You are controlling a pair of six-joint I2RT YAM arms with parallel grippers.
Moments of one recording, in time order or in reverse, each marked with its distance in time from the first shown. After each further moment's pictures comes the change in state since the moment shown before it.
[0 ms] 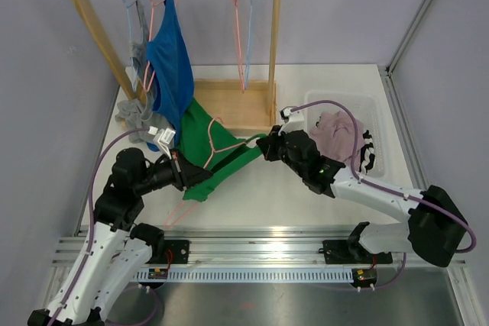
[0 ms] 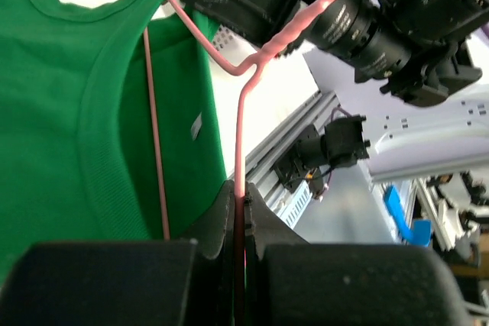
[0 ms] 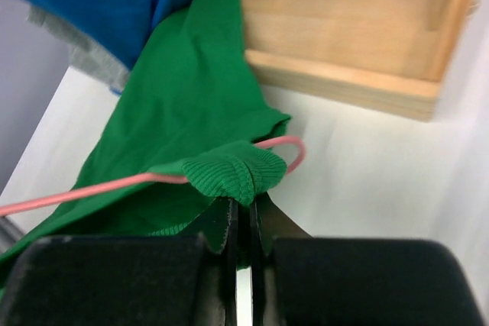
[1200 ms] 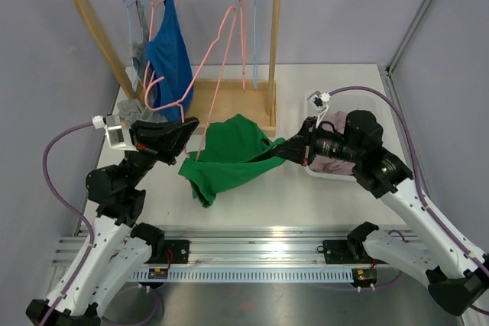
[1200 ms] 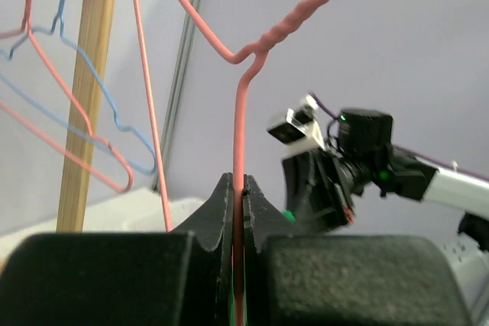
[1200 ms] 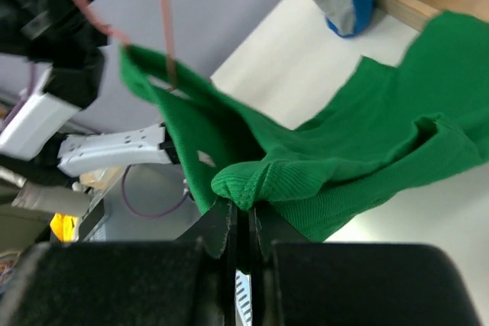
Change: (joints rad) left arm -0.029 0.040 -0.014 1.032 -0.173 -0.022; right arm -0.265 -0.383 0.253 -0.538 -0.815 -0.006
